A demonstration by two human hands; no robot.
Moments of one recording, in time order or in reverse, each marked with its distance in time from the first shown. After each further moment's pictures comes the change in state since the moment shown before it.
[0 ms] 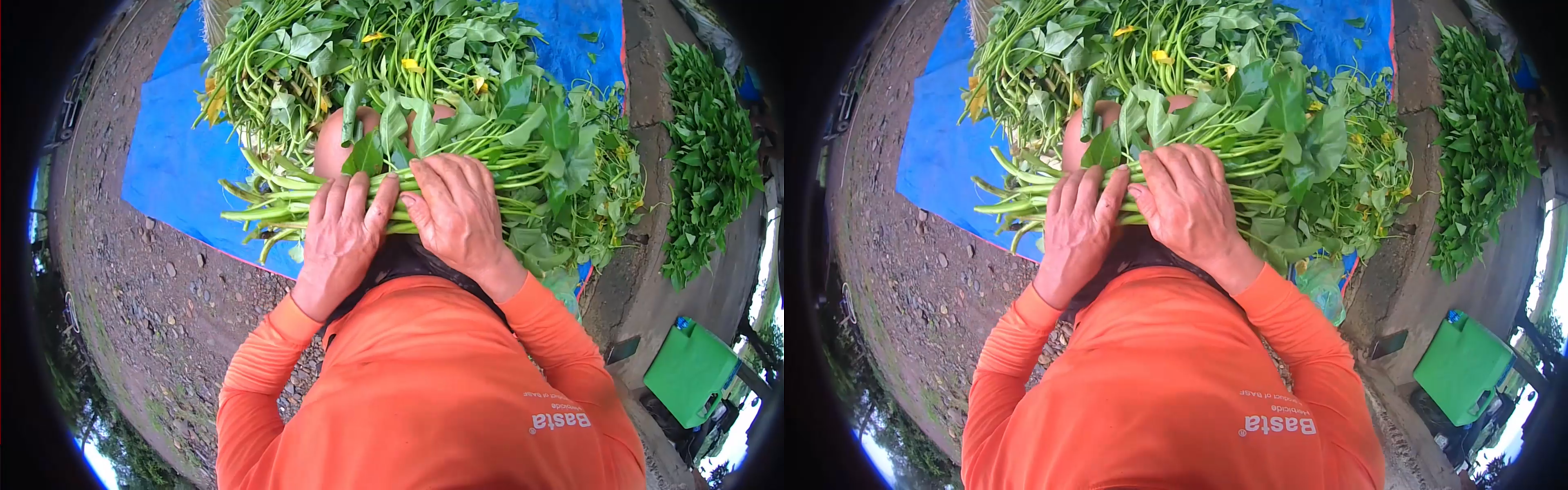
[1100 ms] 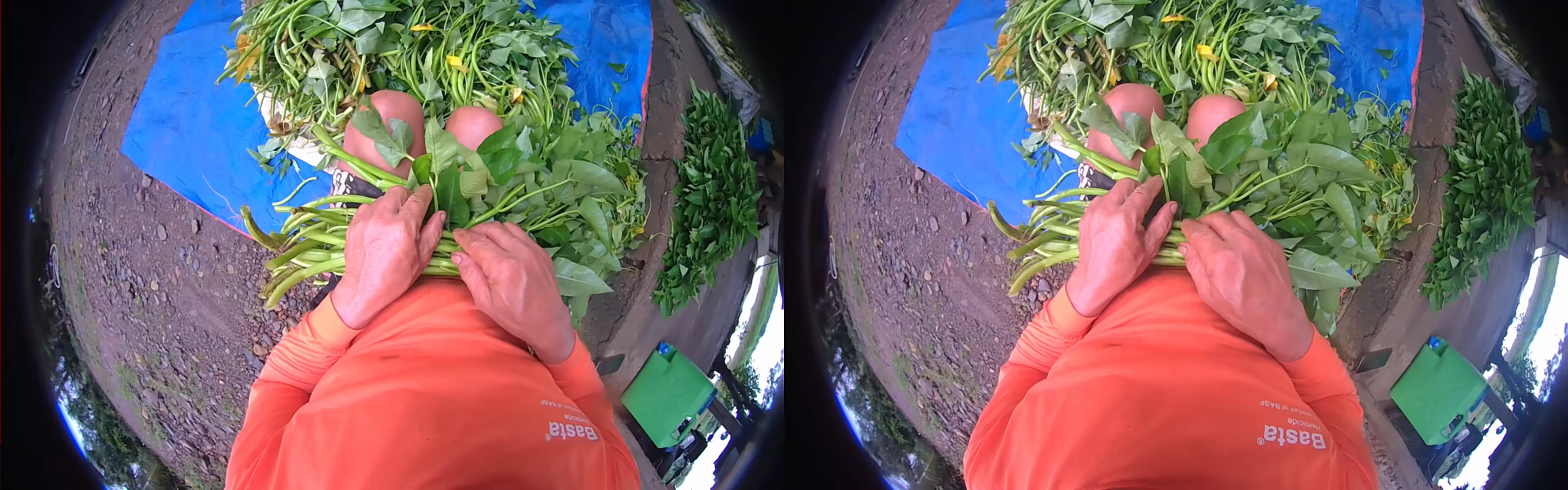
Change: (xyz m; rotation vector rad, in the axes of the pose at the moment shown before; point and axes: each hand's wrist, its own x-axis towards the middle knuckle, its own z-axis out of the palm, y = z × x) left_hand -0.011 0.027 -0.016 -0.544 0.056 -0.461; right_hand 0.000 -0.068 -0.077 0.122 -0.488 0.198
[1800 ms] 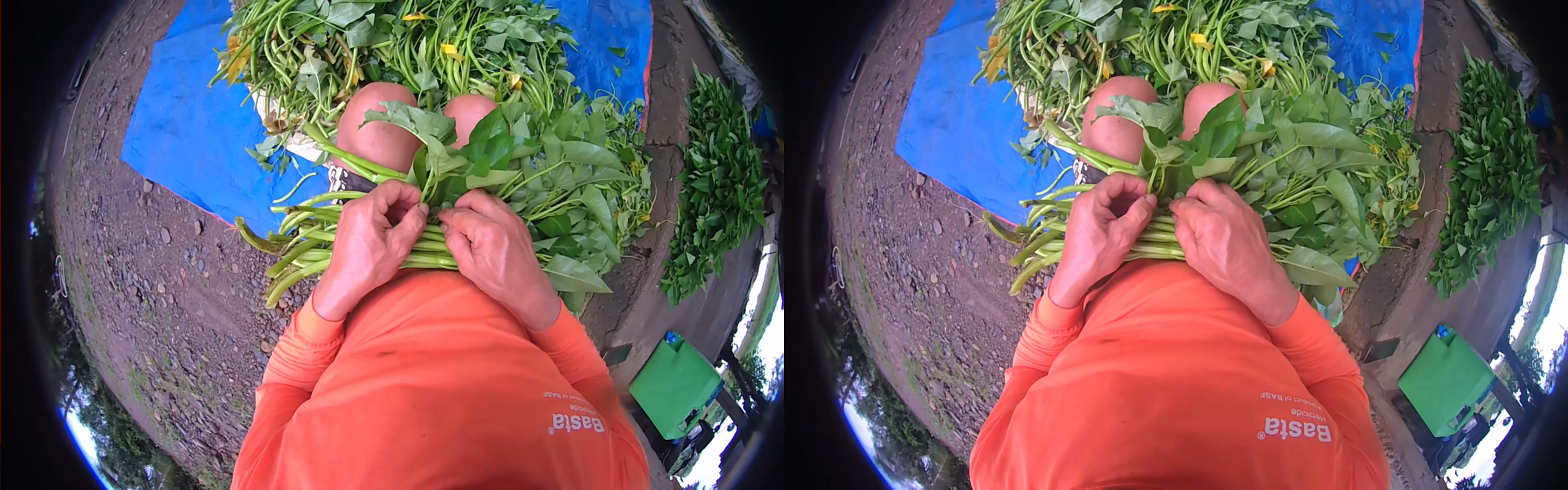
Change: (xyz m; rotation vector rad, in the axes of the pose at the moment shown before) left_hand 0.000 -0.017 -0.002 -0.633 -0.159 -0.358; right_hand 0.017 0.032 0.040 0.176 0.072 -0.003
